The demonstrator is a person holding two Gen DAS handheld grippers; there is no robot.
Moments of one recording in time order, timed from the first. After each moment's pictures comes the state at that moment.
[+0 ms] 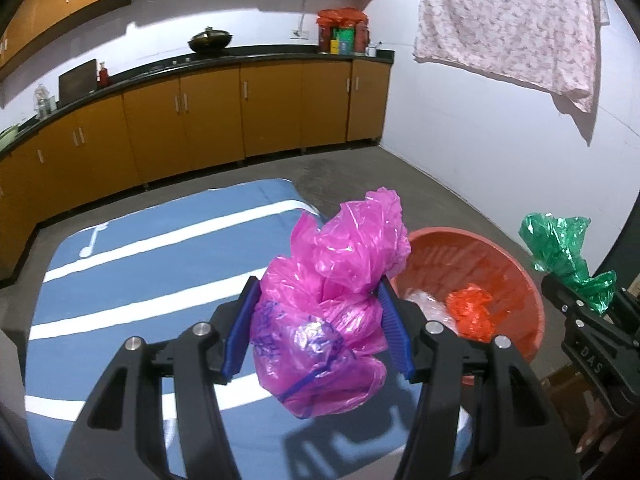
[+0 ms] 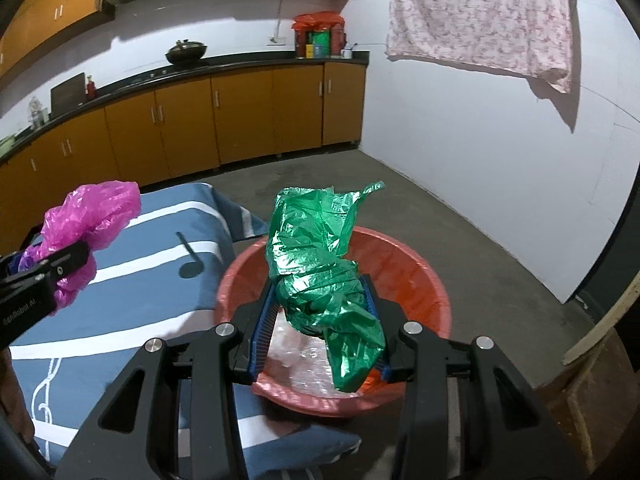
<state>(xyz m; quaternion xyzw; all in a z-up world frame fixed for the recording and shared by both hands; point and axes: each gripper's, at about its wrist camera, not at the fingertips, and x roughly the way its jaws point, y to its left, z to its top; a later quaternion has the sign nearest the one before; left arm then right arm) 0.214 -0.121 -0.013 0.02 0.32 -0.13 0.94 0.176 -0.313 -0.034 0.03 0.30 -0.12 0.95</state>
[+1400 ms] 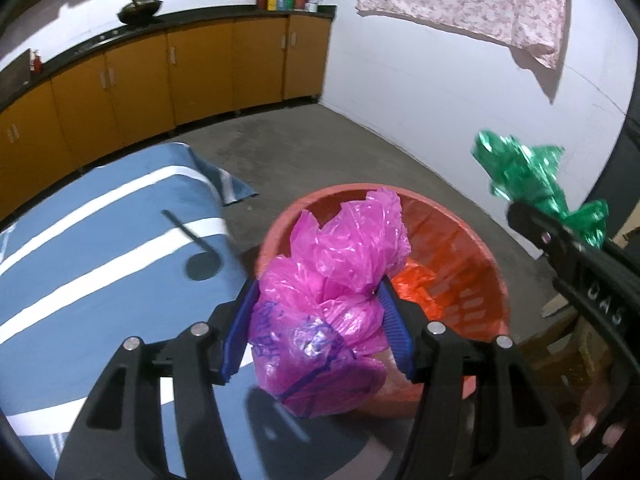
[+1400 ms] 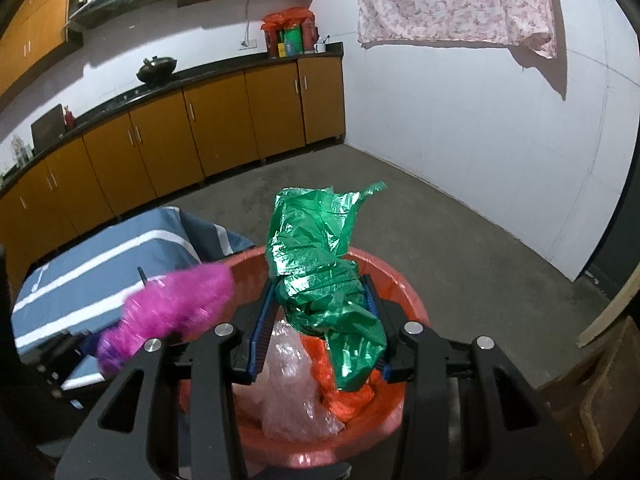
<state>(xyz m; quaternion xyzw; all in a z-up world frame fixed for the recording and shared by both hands) 0.262 -0.226 -0.062 0.03 0.39 -0.24 0.89 0.210 -0.372 -0.037 0.09 0.29 -0.13 0.94</state>
